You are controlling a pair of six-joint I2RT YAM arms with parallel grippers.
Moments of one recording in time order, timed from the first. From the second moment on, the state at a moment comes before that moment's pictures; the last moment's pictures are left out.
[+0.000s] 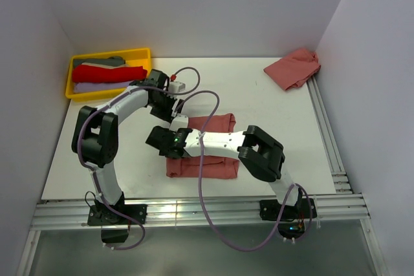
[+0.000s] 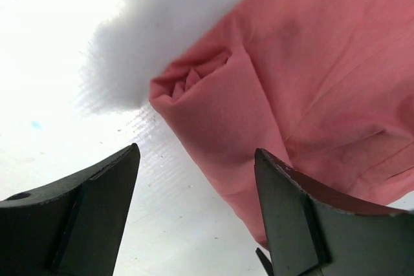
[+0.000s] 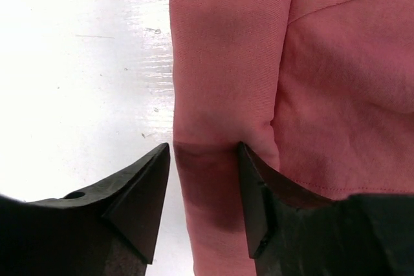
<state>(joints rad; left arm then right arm) -0.36 1.88 1.38 -0.69 0.29 0.13 1.18 2.07 1.56 -0.63 0.49 1.21</state>
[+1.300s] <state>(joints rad) -0.24 1.47 1.02 -0.36 0.40 0.08 1.14 1.95 1.32 -0.50 0.41 1.22</state>
